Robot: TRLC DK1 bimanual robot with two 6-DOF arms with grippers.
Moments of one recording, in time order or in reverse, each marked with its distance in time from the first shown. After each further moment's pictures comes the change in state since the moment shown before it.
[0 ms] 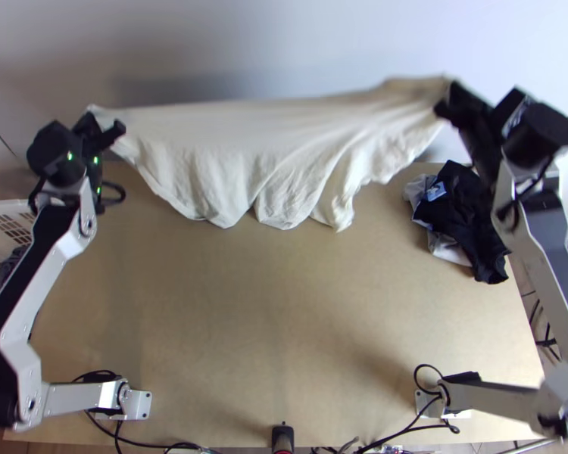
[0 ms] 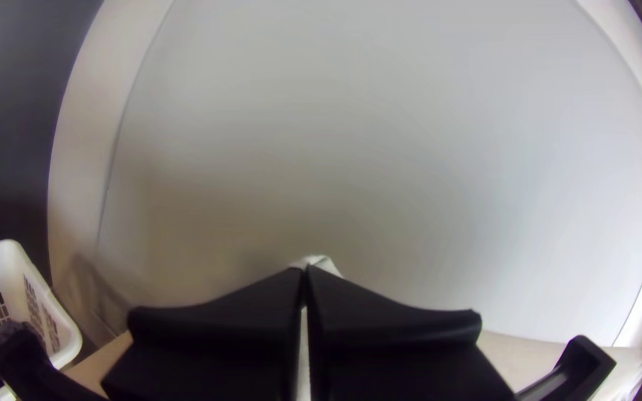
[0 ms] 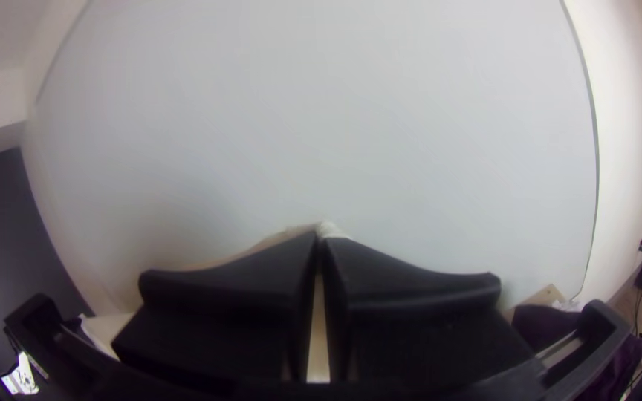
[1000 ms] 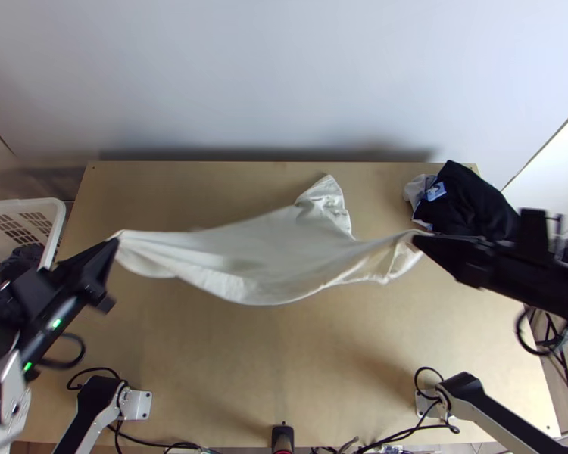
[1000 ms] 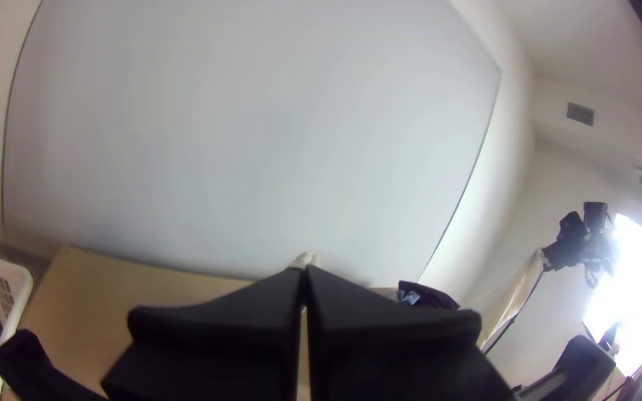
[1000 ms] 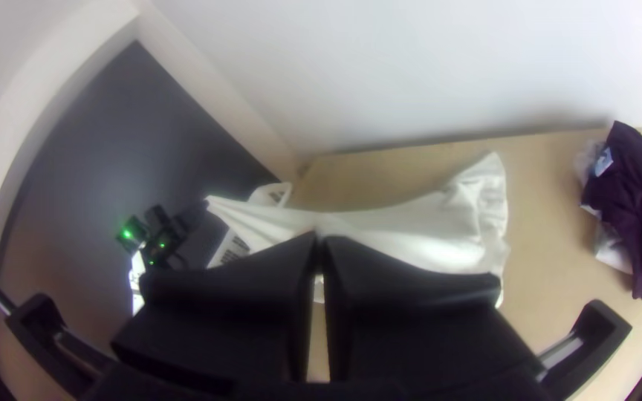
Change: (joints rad) left arm -0.095 -0.929 -0.286 -0.720 0.579 0.063; right arm 0.214 -0.420 0.086 -0.911 -0.552 0.095
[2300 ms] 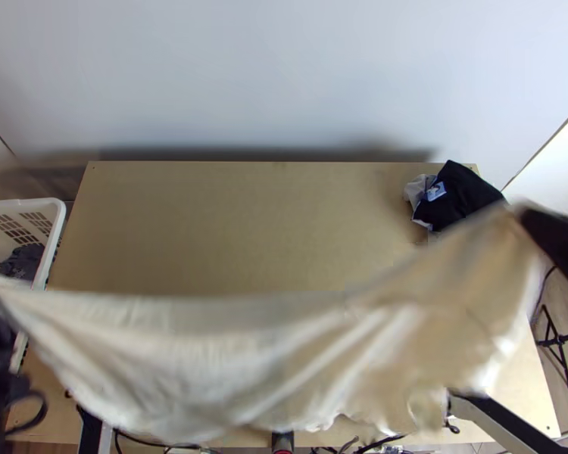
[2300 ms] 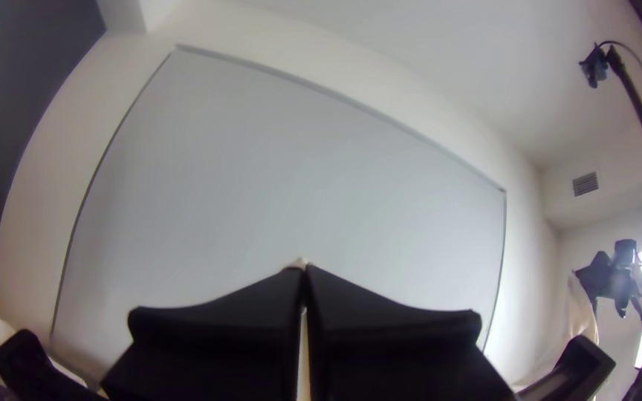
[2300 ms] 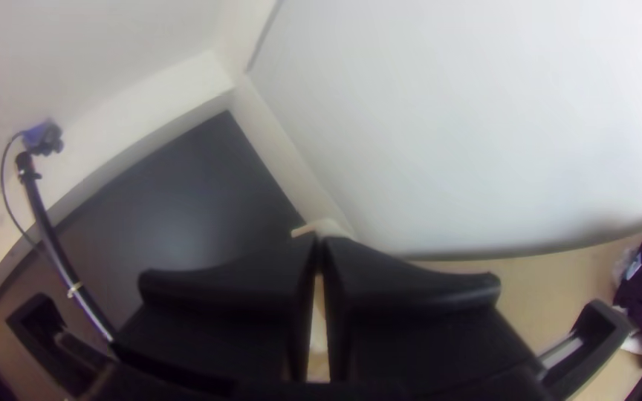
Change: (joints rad) left arm 0.276 -0.289 0.075 0.183 -0.107 -0.097; right arm -0.058 0.034 0.333 0.202 -0.078 0.161
